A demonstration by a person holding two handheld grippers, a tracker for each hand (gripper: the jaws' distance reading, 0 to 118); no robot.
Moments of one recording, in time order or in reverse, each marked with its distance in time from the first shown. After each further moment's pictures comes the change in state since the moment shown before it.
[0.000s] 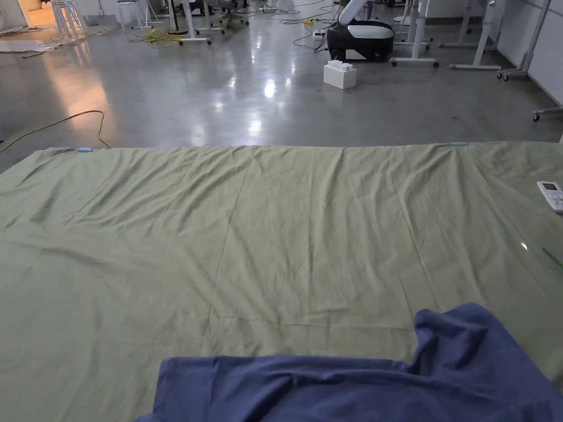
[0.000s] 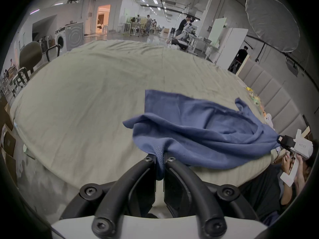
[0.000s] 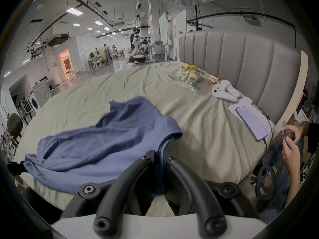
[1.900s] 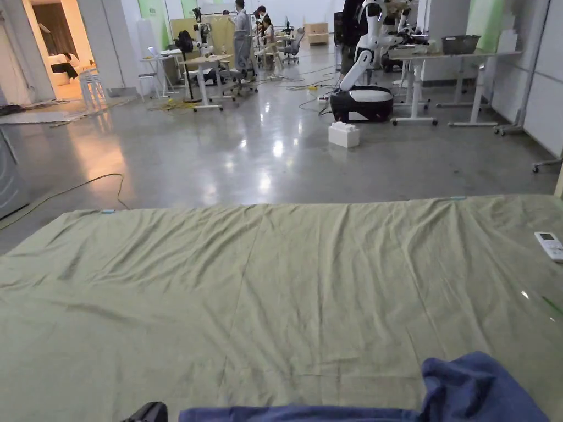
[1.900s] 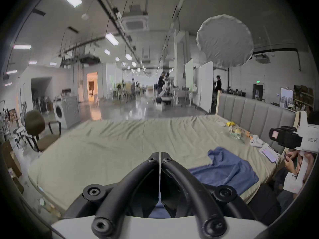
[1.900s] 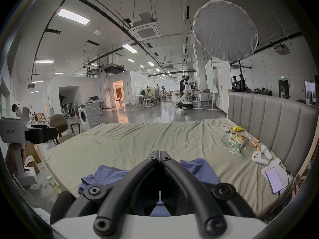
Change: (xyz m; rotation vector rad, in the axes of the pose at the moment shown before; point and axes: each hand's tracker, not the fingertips) left arm 0.114 0.060 0.162 0.553 0.036 -0.246; right arm -0.074 0.062 0.154 0.463 0.422 0.147
